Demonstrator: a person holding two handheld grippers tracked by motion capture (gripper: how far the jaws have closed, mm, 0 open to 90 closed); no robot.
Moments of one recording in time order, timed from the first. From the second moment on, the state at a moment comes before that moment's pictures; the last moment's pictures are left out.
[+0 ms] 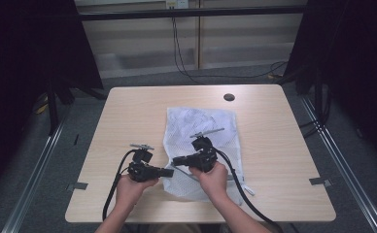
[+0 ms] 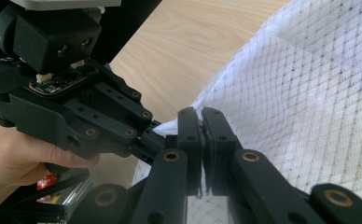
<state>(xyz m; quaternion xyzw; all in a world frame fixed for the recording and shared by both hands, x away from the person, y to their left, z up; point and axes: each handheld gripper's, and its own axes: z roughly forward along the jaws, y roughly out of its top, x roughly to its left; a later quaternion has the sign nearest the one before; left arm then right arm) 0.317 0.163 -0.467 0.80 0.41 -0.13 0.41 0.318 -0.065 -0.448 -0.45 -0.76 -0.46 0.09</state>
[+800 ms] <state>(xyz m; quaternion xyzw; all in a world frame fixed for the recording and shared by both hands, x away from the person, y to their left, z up) 0.316 0.167 -0.465 0.80 0.42 -0.13 0.41 0.320 -0.068 -0.451 -0.44 -0.76 -0.47 0.12</state>
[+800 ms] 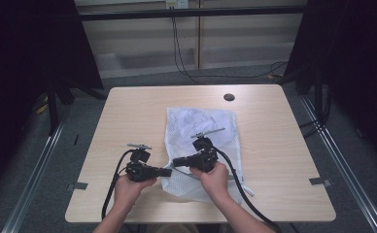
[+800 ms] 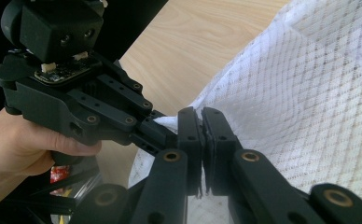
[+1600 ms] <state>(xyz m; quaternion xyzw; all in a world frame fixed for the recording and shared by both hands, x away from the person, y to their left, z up) 0.320 0.165 -0.461 0.79 0.43 -0.14 0.40 0.321 -0.070 -0.449 -0.44 -0.76 -0.47 0.12</state>
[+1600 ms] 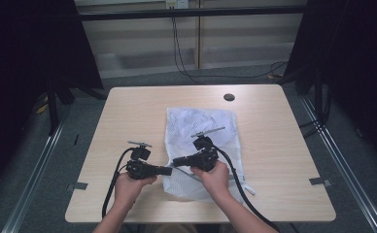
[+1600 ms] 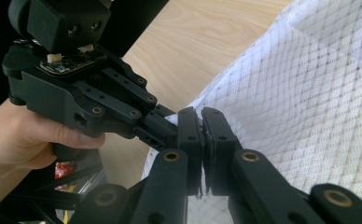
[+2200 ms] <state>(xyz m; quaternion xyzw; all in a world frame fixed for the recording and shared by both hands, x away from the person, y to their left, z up) 0.319 0.167 -0.460 0.79 0.43 -0.14 0.41 0.319 -0.087 -0.451 -0.43 -0.76 -0.46 0.12</state>
